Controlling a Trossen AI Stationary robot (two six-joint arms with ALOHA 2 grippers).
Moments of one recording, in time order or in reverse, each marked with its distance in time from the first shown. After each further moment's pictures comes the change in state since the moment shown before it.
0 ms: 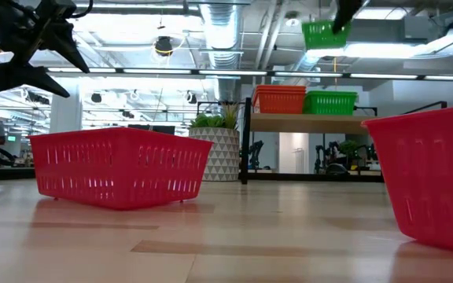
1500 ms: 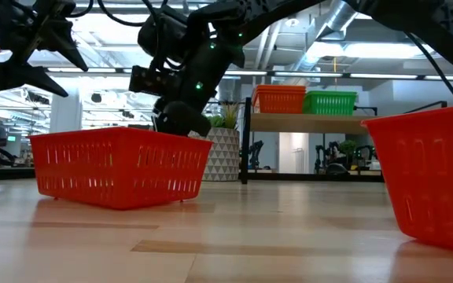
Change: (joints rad) left arm 0.000 0.000 0.000 0.015 0.057 -0.012; right arm 0.355 1.022 0.141 0.817 -0.534 -0.106
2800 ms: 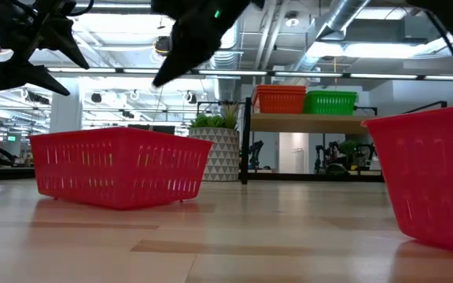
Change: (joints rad) left arm 0.000 0.000 0.000 0.015 0.000 0.011; right arm 0.001 -0.255 -0.002 -0.069 0.013 0.057
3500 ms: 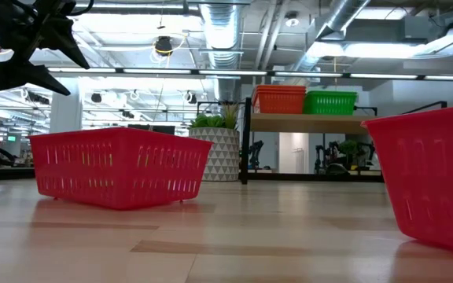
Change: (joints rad) left arm 0.000 0.000 0.000 0.001 -0.006 0.010; right arm -0.248 -0.572 0.001 -0.467 0.001 0.303
